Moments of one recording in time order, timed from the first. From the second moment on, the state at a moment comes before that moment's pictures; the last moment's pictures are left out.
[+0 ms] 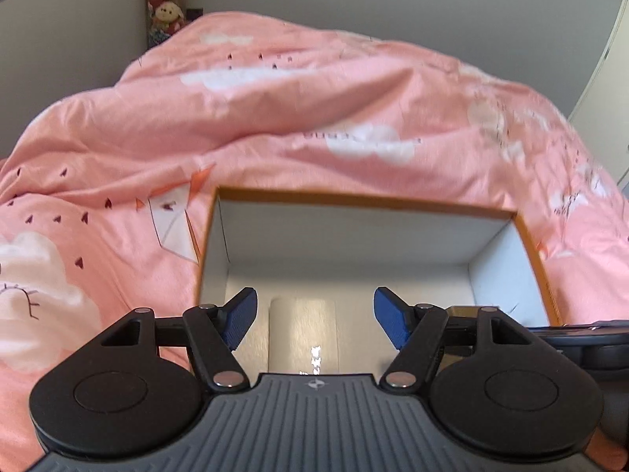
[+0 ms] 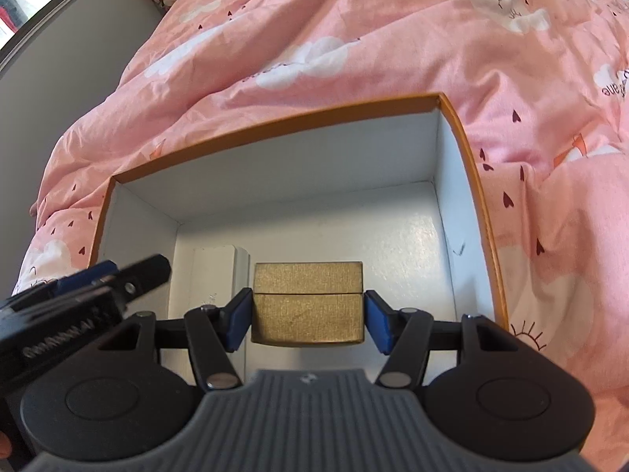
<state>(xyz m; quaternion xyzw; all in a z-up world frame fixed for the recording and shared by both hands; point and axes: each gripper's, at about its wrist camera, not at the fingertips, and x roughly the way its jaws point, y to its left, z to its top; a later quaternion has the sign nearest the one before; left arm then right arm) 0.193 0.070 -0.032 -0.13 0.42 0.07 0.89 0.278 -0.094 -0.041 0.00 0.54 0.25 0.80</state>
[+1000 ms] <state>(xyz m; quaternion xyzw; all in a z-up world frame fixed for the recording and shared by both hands) 0.208 0.158 -0.046 -0.20 0.44 0.09 0.87 0.325 0.021 -0.079 0.00 0.51 0.27 0.82</state>
